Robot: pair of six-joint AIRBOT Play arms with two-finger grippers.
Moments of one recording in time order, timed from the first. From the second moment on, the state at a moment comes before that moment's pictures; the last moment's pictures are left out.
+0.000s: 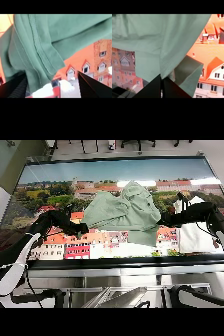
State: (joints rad) left arm -0.16 -1.49 1.03 -1.99 1.00 1.68; right arm -0.19 -1.33 0.98 2.27 -1.15 -1.90
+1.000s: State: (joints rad) left arm -0.15 -1.30 1.42 -2.00 1.10 1.57; right arm -0.22 -1.23 1.17 2.56 -1.25 -1.97
